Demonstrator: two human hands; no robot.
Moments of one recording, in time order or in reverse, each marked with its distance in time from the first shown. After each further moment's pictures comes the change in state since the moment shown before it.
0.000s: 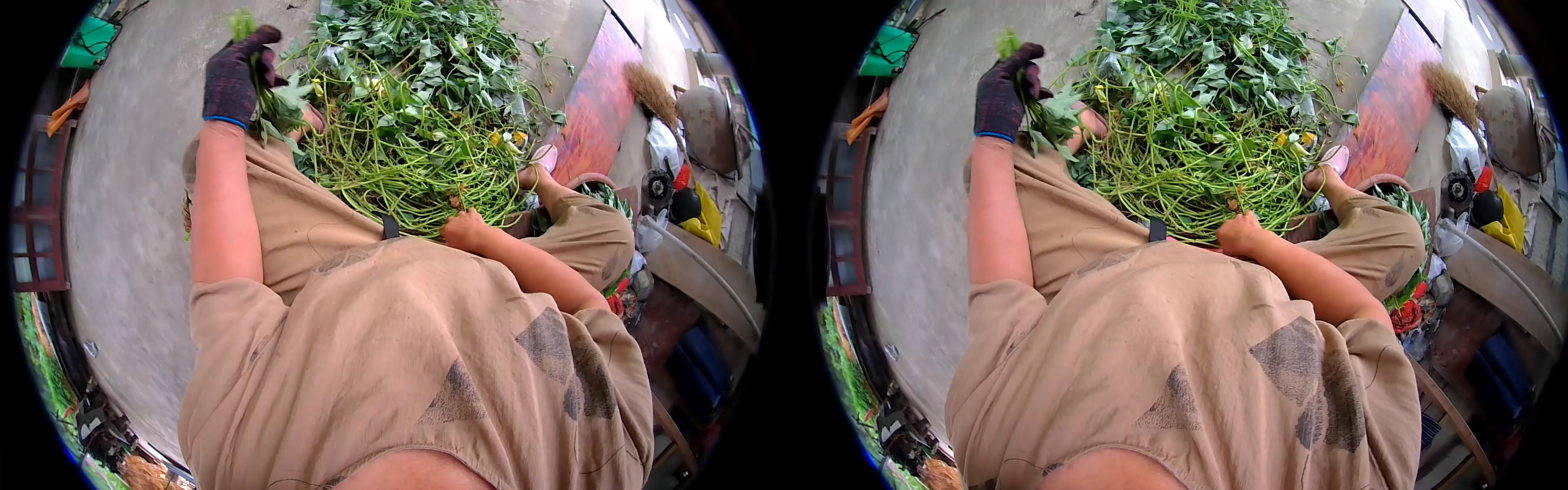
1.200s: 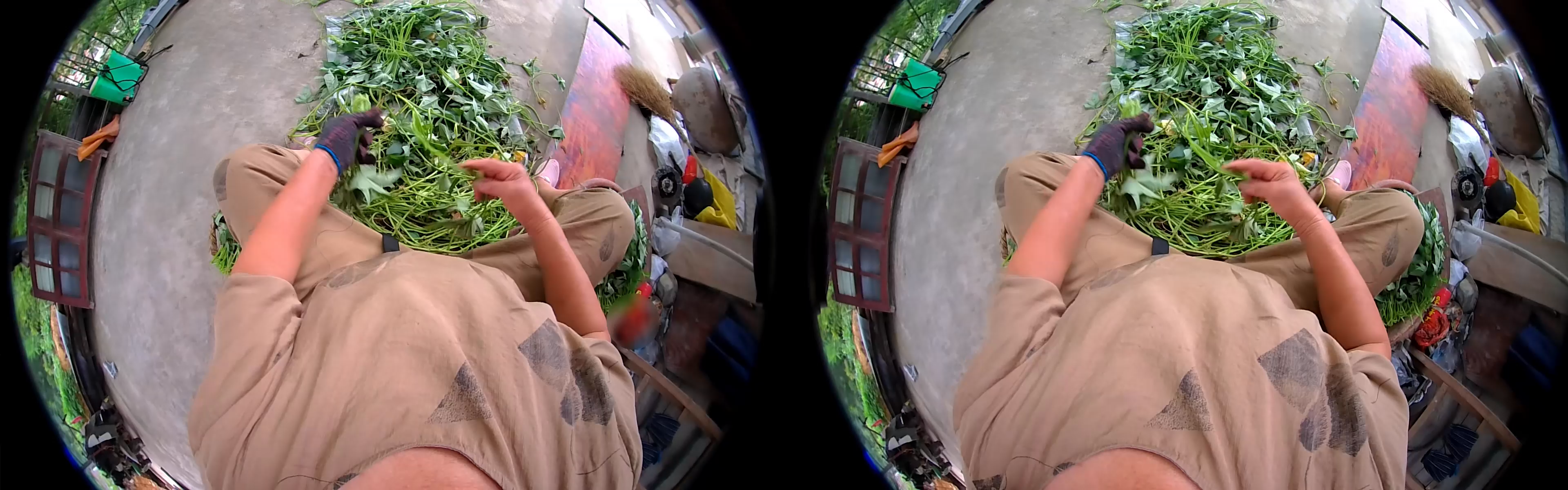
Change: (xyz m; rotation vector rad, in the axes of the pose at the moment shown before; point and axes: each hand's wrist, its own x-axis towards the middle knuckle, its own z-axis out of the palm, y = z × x) left_hand -0.039 -0.090 0.099 0.050 -0.250 -0.657; right_hand -0.106 0.047 -0.069 1.490 0.820 -0.396
